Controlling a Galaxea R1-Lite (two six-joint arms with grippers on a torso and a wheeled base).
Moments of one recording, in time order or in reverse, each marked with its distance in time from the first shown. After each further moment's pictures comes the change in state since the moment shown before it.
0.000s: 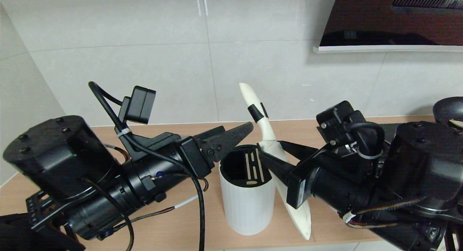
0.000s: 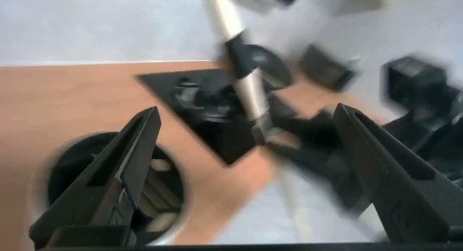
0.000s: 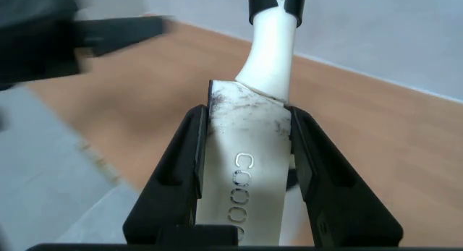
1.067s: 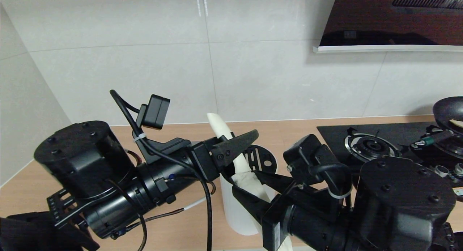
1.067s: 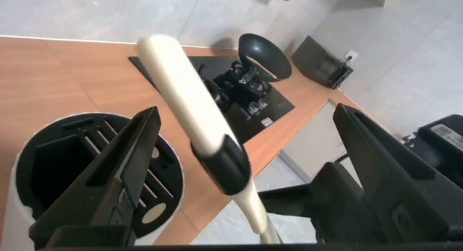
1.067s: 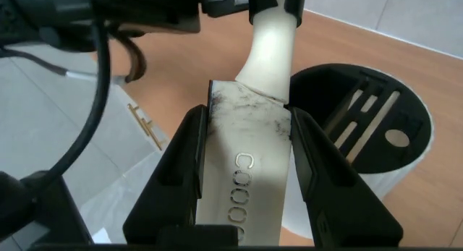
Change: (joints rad) left arm -0.007 0.050 -0.001 -0.001 0.005 -0.010; right arm 0.130 0.077 0.019 -0.039 0.001 0.029
